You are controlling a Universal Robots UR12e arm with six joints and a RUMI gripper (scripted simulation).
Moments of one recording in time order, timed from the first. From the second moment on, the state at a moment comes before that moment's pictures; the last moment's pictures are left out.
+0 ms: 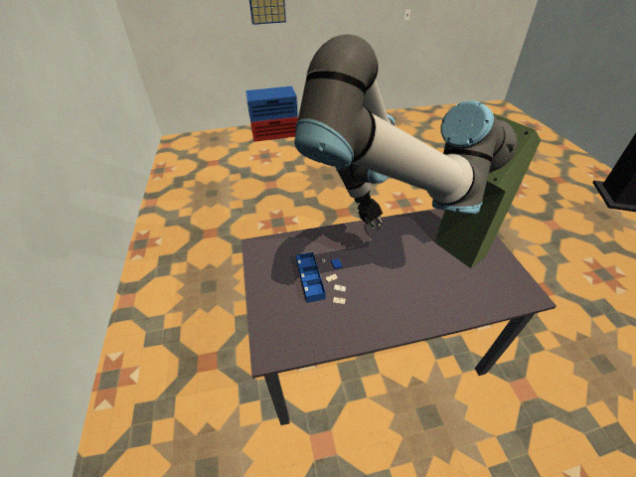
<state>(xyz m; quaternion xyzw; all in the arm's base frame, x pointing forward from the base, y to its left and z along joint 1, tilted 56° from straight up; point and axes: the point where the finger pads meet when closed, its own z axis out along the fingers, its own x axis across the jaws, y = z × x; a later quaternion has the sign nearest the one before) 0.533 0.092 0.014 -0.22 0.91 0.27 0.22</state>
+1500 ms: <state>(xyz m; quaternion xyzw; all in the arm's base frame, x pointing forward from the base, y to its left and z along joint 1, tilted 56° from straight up) 0.613 0.122 0.141 -0.57 0.72 0.01 0.41</state>
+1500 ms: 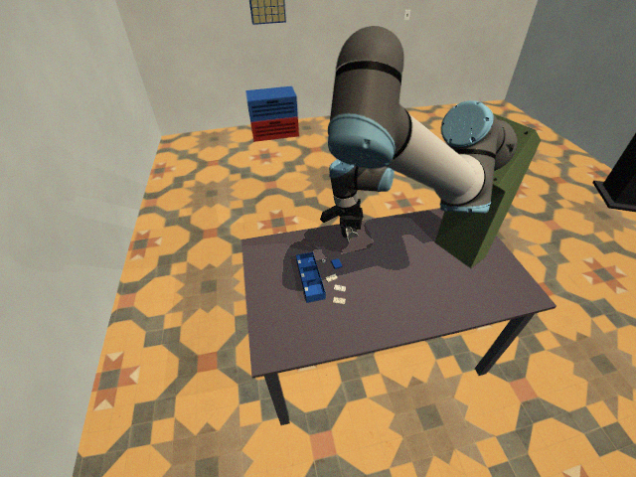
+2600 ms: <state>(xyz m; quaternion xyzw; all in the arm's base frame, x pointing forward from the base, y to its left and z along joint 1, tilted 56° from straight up) 0.626 0.151 0.209 -0.68 0.57 -0.13 0.45</state>
